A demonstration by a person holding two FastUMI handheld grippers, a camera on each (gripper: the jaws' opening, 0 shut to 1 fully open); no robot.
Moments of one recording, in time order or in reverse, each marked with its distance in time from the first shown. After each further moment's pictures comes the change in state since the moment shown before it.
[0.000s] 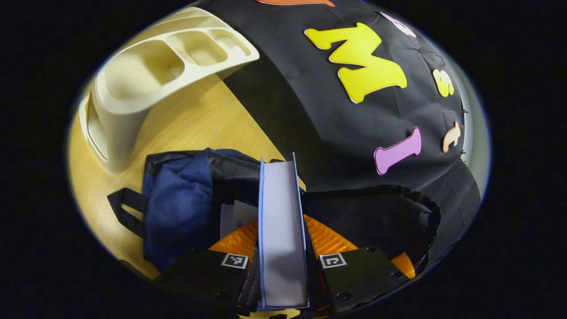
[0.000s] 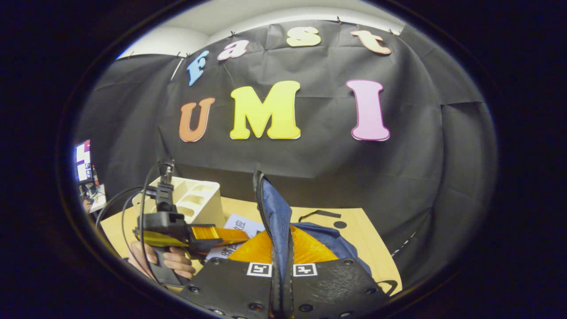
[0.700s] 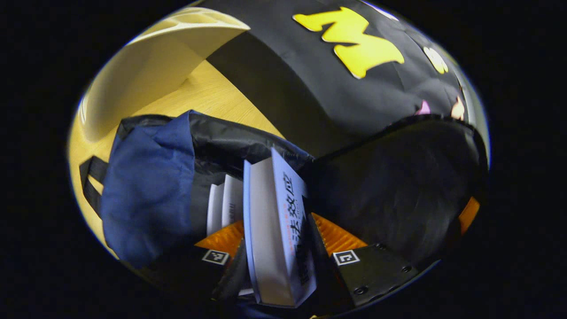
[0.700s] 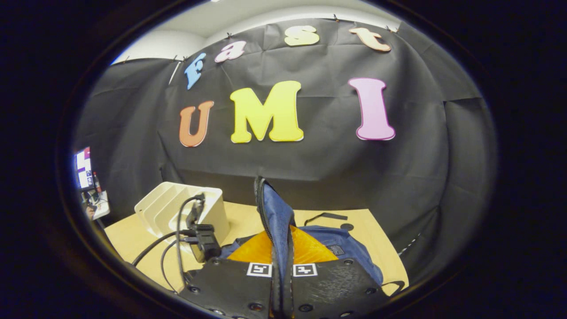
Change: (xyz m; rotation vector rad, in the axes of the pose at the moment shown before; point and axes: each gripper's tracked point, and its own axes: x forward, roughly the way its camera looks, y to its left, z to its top) left arm 0.036 0.021 -0.048 0.167 0.013 0.087; right arm 0.018 0.009 0.003 0.034 0.007 0.016
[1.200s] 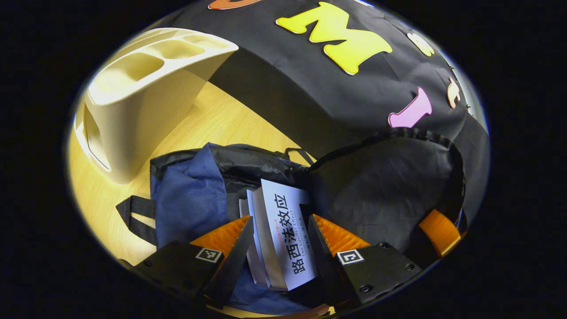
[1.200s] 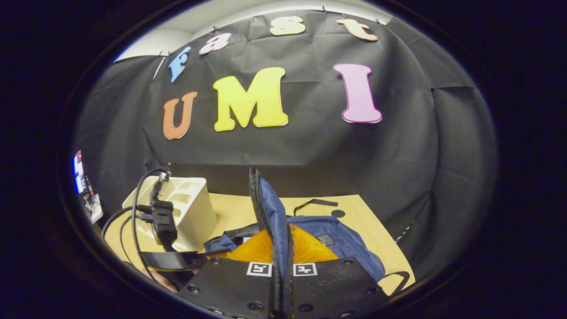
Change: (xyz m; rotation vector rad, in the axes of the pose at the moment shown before) left arm -0.042 0.019 0.030 0.110 -0.005 0.061; right arm 0.010 -0.016 -0.033 0.055 0.076 -0.100
